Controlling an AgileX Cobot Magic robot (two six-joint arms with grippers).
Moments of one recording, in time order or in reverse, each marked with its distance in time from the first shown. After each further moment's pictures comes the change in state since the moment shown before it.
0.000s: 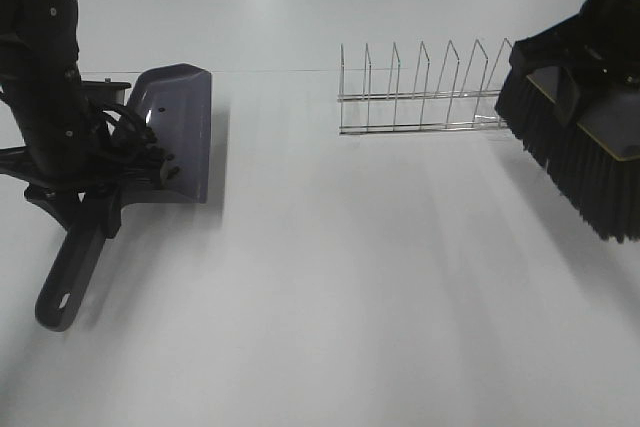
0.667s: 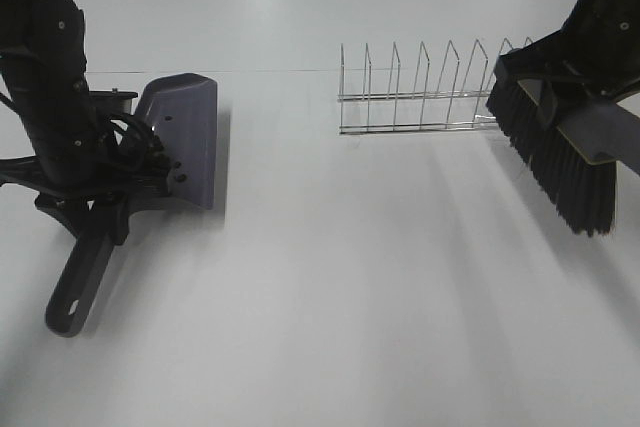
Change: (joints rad) left arm 0.002 0.033 0.001 -0.021 -0.034 0.015; right arm -0.008 0.059 0.018 -0.019 -0.137 0.027
